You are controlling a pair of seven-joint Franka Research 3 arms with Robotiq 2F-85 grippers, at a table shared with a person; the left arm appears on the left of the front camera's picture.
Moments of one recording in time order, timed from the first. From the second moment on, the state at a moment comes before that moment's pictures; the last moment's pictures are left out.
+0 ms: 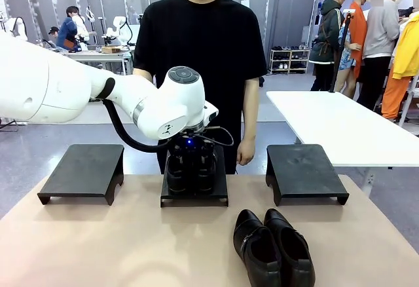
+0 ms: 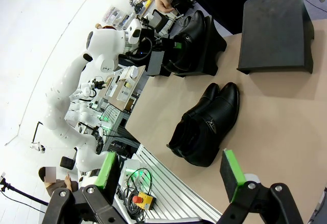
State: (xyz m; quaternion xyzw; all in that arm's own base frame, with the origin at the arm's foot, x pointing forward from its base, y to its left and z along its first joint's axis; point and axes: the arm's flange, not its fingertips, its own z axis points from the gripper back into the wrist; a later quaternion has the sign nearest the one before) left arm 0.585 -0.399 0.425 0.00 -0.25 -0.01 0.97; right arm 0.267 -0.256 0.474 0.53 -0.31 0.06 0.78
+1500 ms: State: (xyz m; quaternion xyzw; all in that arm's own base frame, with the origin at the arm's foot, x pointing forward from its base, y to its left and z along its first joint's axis) left arm 0.582 -0.399 0.431 -0.01 -0.24 -0.01 0.97; right arm 0.267 -0.256 0.474 0.53 -0.31 0.06 0.78
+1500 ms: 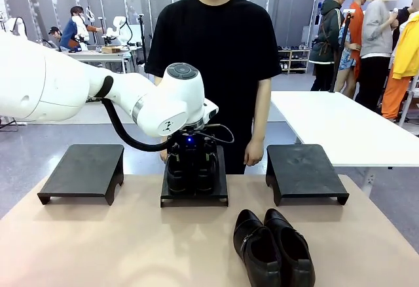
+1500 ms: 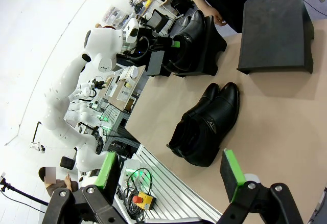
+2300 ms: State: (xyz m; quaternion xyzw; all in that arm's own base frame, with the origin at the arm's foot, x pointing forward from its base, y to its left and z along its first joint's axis) left arm 0.549 -0.355 0.527 -0.14 -0.18 -0.08 0.97; right arm 0.268 -0.256 0.474 0.53 -0.31 0.06 0.78
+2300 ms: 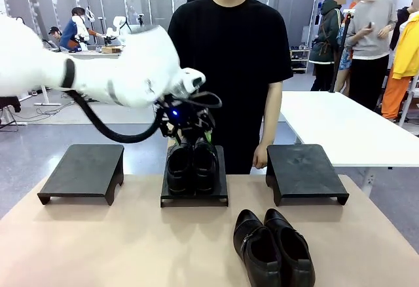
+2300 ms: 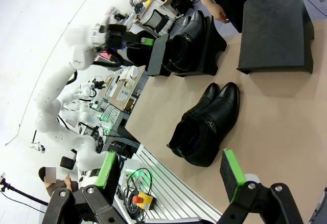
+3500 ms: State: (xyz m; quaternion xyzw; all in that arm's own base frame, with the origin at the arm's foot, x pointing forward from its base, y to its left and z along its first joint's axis) left arm 0.323 0.069 0.471 -0.55 -0.22 -0.12 0.79; right arm 0.268 -0.256 0.473 0.53 -0.31 0.06 0.78
